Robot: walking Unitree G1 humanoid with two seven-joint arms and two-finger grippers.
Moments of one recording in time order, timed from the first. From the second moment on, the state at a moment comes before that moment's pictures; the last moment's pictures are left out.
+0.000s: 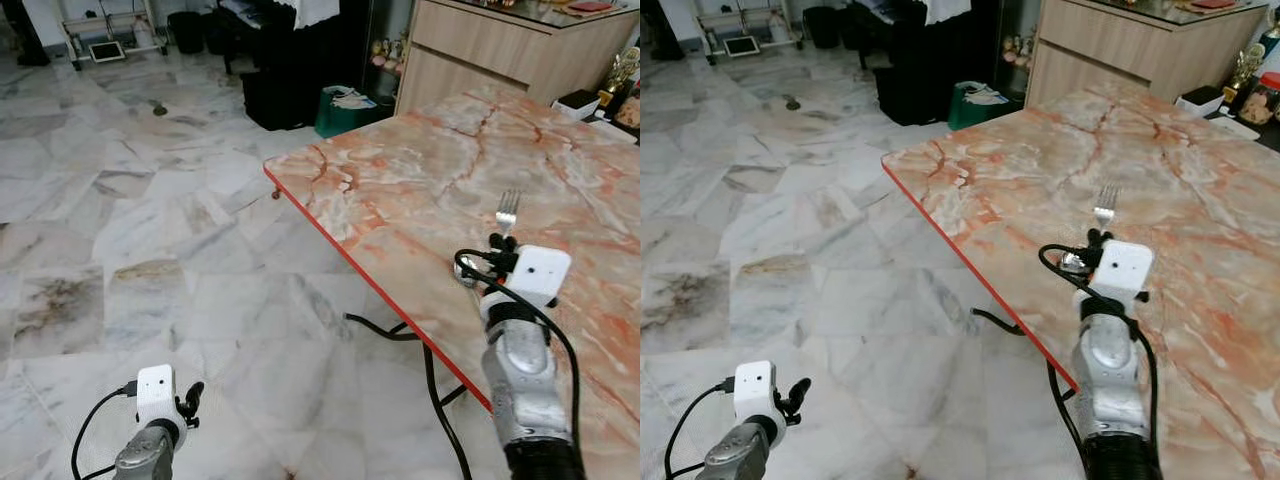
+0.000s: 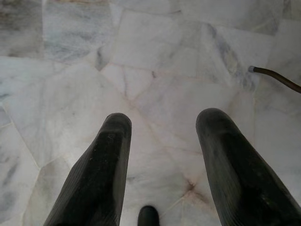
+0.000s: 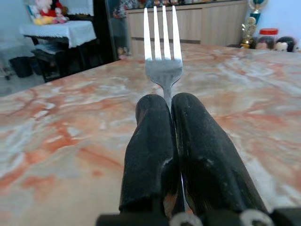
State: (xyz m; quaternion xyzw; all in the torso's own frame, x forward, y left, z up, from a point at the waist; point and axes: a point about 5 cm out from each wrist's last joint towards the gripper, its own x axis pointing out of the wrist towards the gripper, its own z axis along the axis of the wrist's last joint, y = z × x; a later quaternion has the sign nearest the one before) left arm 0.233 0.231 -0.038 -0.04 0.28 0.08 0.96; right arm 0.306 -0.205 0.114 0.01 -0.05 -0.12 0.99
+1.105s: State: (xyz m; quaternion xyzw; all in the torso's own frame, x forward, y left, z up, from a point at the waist) left arm 0.250 0.228 -0.026 -0.03 0.26 0.07 0.96; right arm 0.330 -0.193 0.136 0.01 -0.09 -0.10 0.99
